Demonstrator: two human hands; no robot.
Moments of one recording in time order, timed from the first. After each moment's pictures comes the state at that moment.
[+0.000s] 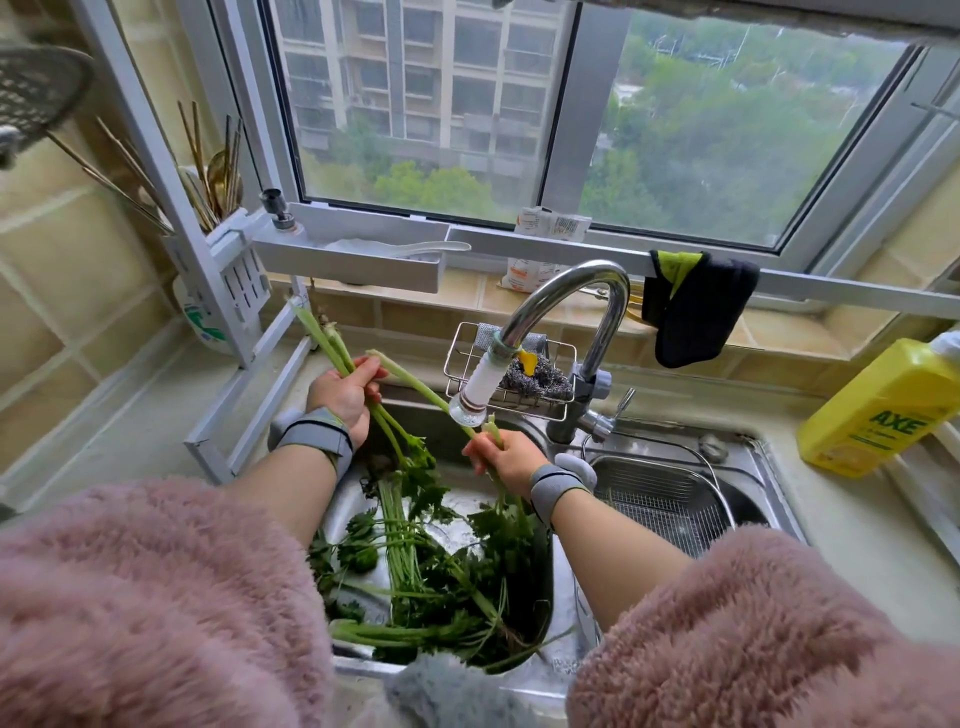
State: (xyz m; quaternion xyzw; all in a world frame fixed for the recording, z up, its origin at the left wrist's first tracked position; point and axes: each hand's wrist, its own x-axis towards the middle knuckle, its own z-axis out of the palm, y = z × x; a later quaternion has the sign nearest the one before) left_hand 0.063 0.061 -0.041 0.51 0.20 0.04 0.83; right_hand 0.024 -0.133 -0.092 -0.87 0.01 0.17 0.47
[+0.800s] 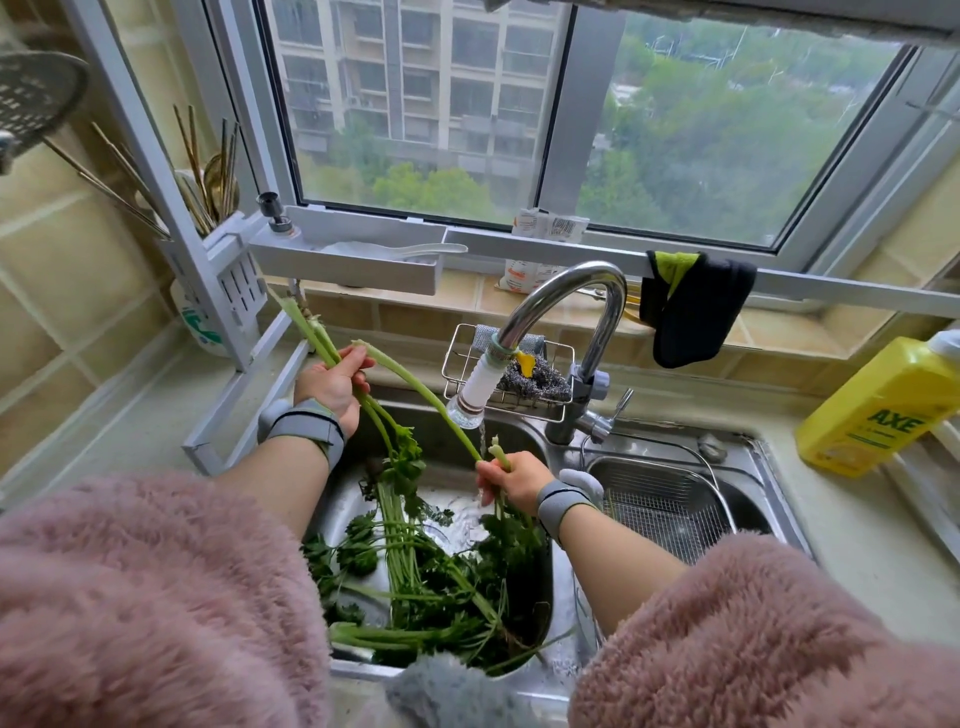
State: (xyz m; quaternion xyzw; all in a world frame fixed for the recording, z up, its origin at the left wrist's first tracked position) left_hand 0.072 0.071 -0.035 0.51 0.21 0.05 0.83; right_hand 0.012 -0.146 -0.106 -0.86 0.04 0.21 0.47
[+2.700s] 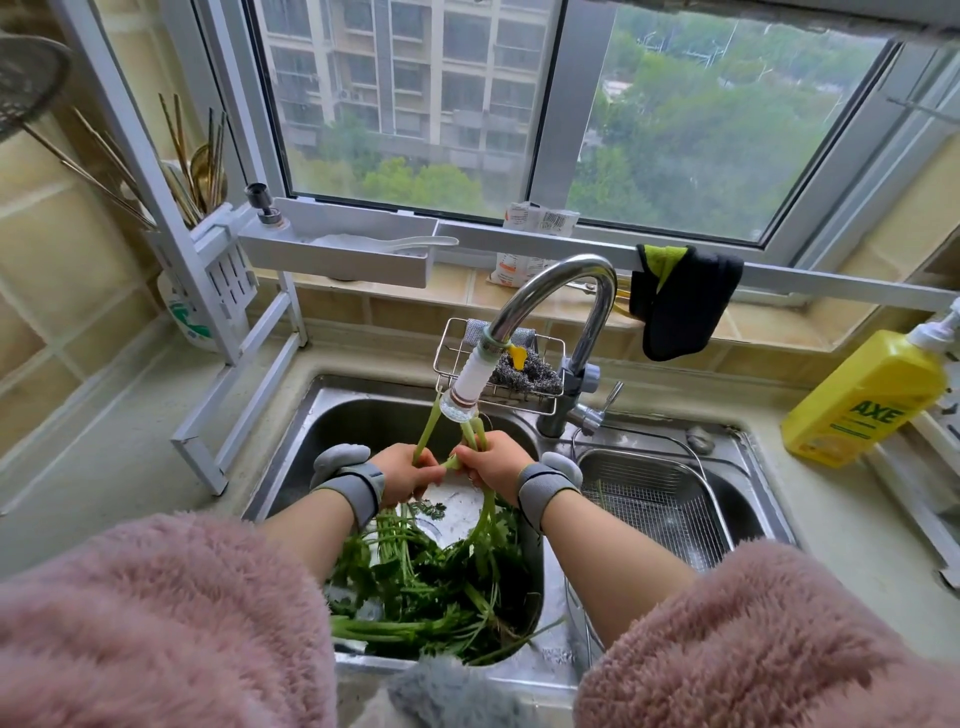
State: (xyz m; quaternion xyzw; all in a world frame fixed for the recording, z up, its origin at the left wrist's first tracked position) left_hand 0.015 0.031 -0.082 0.86 -0.03 -0.30 0.41; right_hand 0.019 -0.124 -0.098 -0.84 0.05 0.20 0.50
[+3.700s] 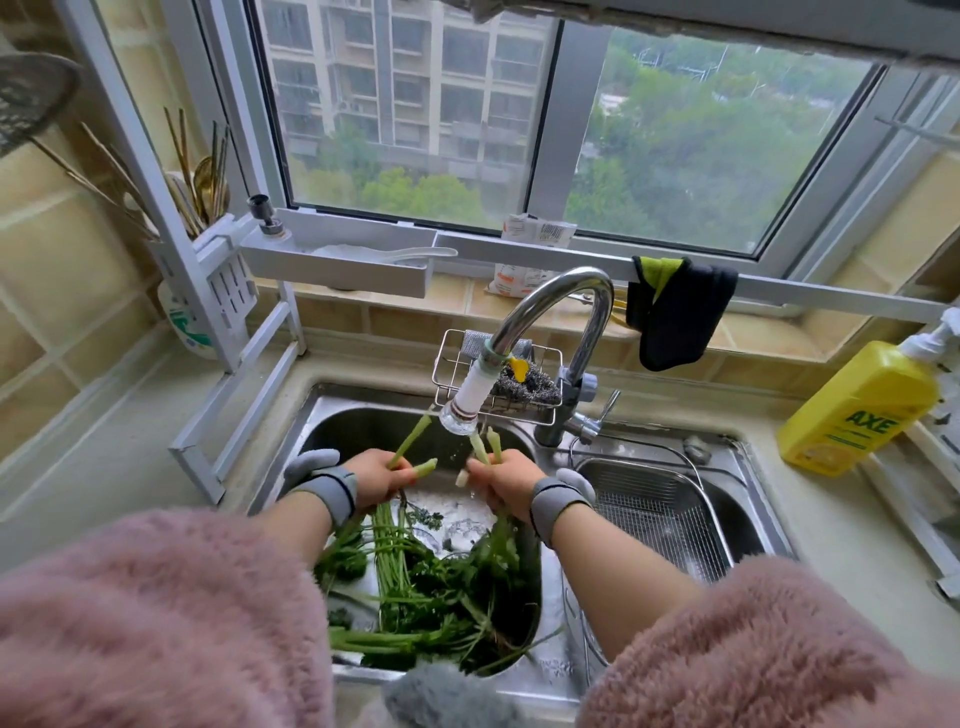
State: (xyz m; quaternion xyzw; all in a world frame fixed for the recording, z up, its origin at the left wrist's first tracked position) left_hand 0.020 0.053 -0.079 0.85 0.03 -0.32 0.42; right_hand 0.013 -0.141 -0.101 -0.79 0.15 0.24 0.54
